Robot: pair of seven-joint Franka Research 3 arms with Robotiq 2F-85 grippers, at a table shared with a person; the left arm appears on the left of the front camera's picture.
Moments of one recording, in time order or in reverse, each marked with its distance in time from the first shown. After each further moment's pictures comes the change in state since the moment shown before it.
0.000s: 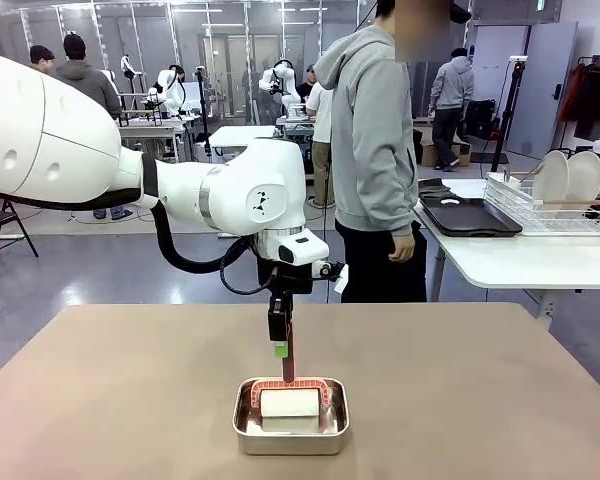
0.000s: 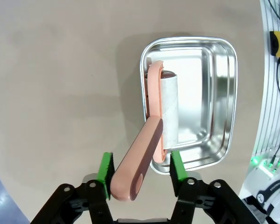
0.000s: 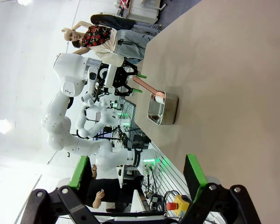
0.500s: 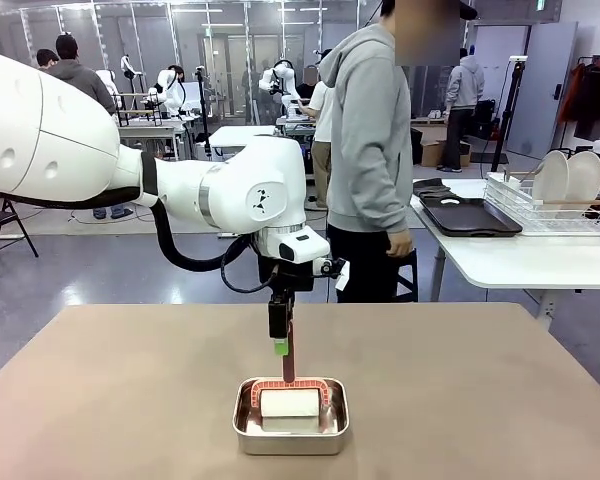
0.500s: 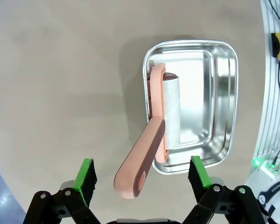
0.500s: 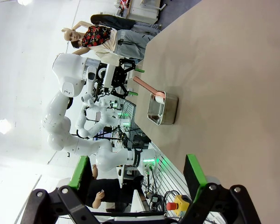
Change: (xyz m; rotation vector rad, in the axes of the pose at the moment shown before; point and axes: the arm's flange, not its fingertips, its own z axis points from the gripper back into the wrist) left arm 0.001 0.000 0.005 0.016 -0.008 -0.003; right arm 0.000 0.000 0.000 0.000 0.000 0.000
